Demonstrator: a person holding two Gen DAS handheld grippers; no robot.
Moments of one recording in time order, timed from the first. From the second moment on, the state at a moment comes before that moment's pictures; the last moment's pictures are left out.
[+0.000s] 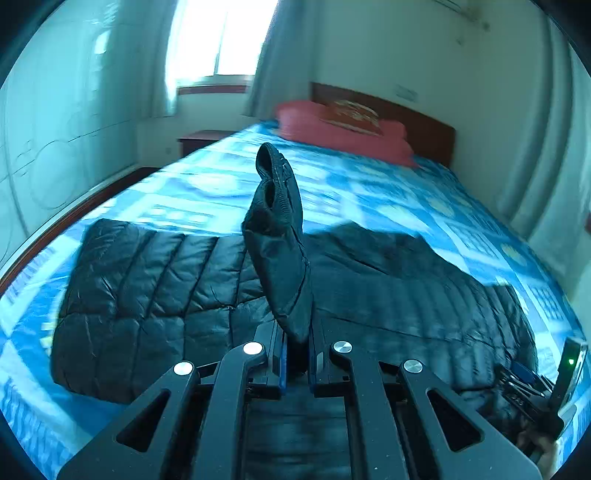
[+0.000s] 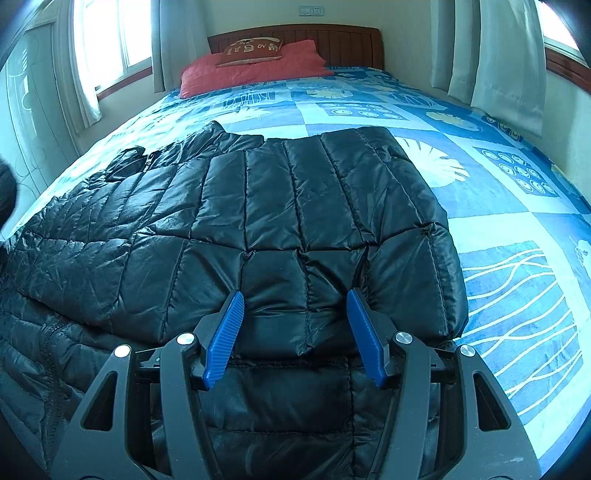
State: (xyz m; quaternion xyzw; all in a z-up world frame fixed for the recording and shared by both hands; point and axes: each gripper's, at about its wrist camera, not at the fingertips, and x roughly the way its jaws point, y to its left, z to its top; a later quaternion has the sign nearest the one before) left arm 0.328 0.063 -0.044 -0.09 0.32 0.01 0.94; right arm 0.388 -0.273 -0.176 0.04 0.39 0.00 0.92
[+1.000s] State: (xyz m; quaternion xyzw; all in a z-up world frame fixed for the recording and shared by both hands) left arm 0.277 0.008 -0.054 -0.02 0.33 -0.04 0.94; right arm 0.379 -0.254 -0.143 0.13 0.38 0.05 0.91
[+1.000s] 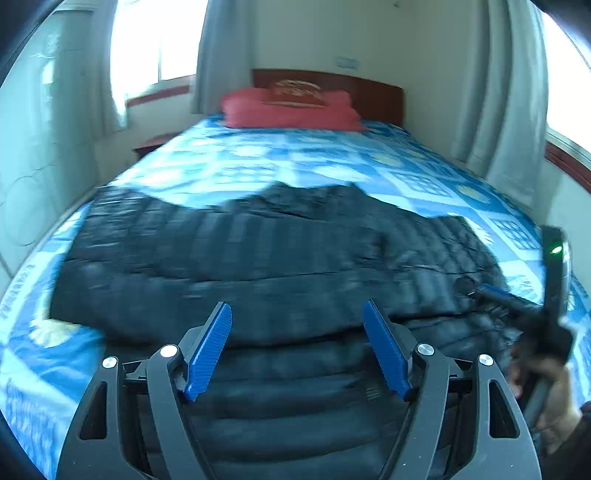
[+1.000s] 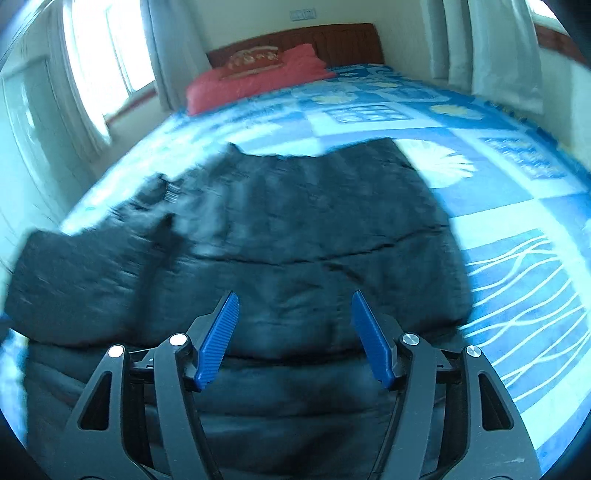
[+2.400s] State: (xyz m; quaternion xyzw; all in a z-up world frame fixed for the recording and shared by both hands) left arm 0.349 0.134 -0.082 -0.03 0.36 0.08 0.93; right arm 0.412 -0.293 -0.125 0.05 0.38 -0.02 0.93
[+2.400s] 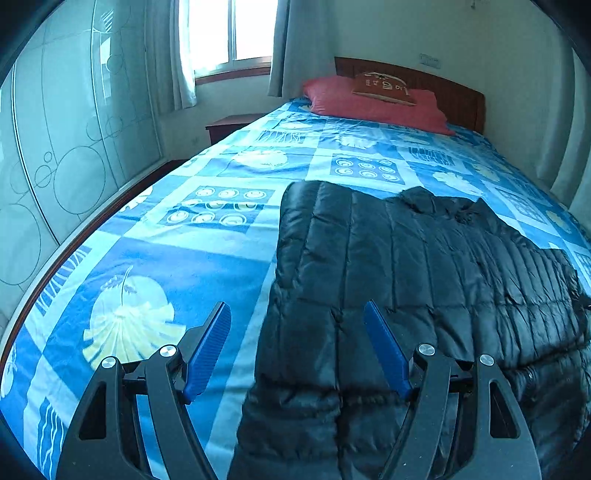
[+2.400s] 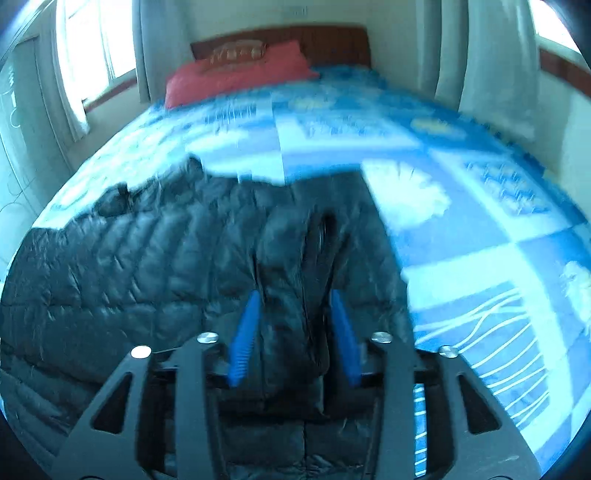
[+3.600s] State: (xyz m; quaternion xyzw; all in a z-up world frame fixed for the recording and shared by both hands) left arm 0.440 0.143 -0.079 -0.05 0.38 0.08 0.92; right arm 0.504 -0.240 -0.135 0.06 0.39 0.04 0.92
